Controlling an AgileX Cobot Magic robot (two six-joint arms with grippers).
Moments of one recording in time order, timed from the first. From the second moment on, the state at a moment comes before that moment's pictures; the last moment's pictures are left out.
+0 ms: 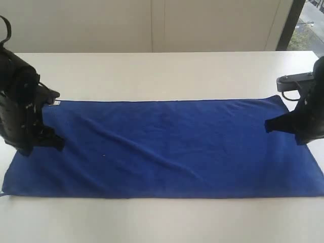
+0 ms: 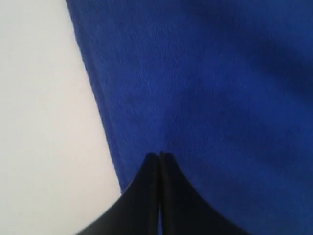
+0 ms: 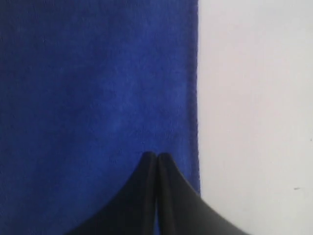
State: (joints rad) left arm -0.32 1.82 -1.04 0.37 0.82 -0.32; right arm -0.08 1.77 -0.98 -0.31 0.63 0.28
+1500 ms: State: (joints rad) left arm -0.32 1.69 -0.90 0.24 0.58 -0.18; right arm -0.09 1.67 -0.93 -0.32 0.67 0.31
